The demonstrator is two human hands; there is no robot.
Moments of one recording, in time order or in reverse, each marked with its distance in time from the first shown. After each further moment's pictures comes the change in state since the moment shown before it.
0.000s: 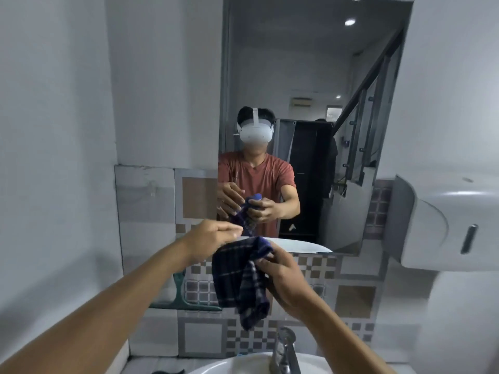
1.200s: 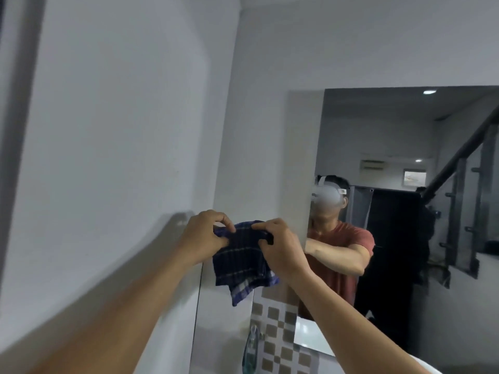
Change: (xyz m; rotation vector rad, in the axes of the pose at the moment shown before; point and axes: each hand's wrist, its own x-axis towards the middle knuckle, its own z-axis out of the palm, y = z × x) left_hand -0.006 0.000 -0.200 0.370 0.685 0.181; right_hand 0.185 -0.097 0.154 -0.935 -0.032 -0.608
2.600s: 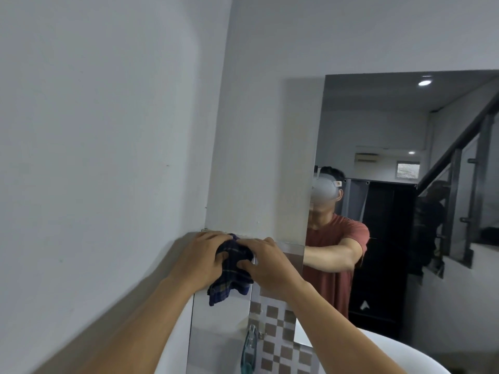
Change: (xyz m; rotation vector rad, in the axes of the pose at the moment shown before) left_hand -0.003 -0.060 0.051 0.314 -0.007 0.154; right_hand -0.004 0.026 0.037 -0.162 -0.243 -0.077
